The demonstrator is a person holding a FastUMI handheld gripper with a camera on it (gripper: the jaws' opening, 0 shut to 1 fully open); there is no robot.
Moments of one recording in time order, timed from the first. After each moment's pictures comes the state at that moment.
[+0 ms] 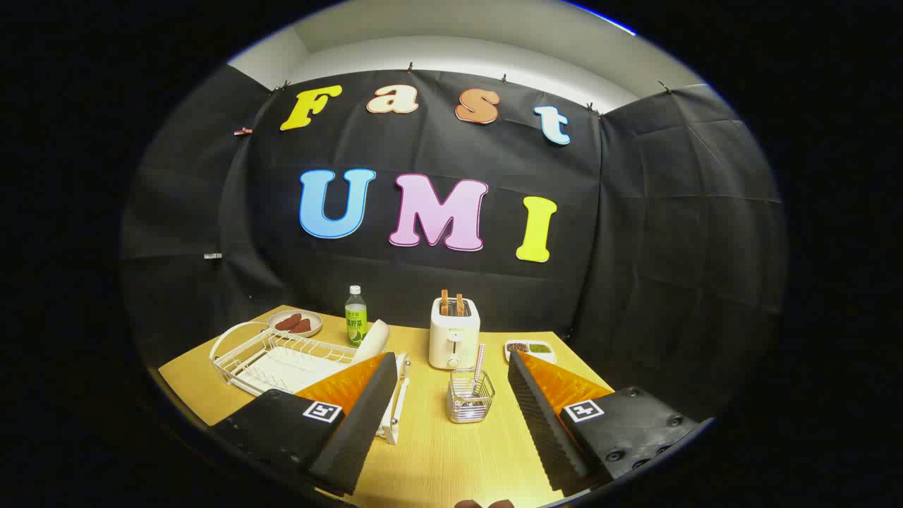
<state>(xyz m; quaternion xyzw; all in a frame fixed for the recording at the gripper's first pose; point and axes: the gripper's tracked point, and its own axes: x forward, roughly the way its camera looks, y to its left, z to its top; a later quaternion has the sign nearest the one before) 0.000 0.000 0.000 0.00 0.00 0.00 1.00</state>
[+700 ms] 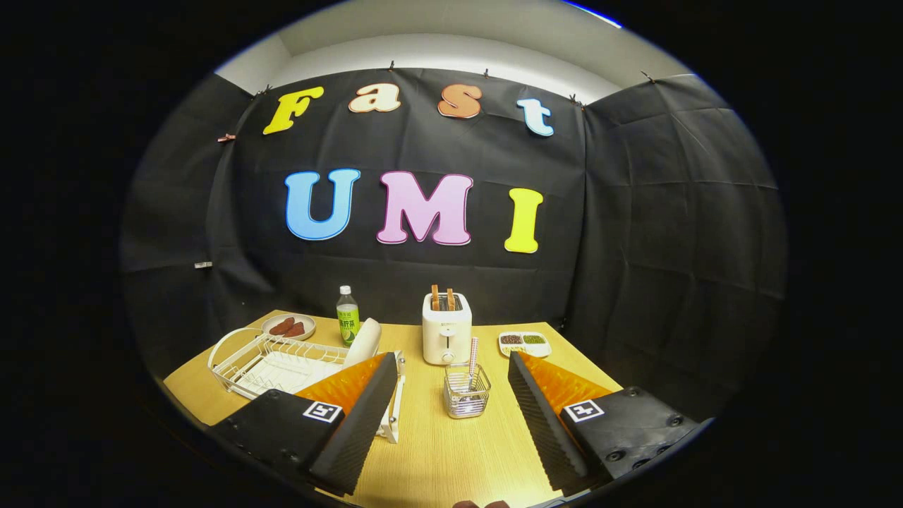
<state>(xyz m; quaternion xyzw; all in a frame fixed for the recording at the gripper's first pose) 0.001 -0.010 -0.010 0.03 0.02 -0.03 1.00</state>
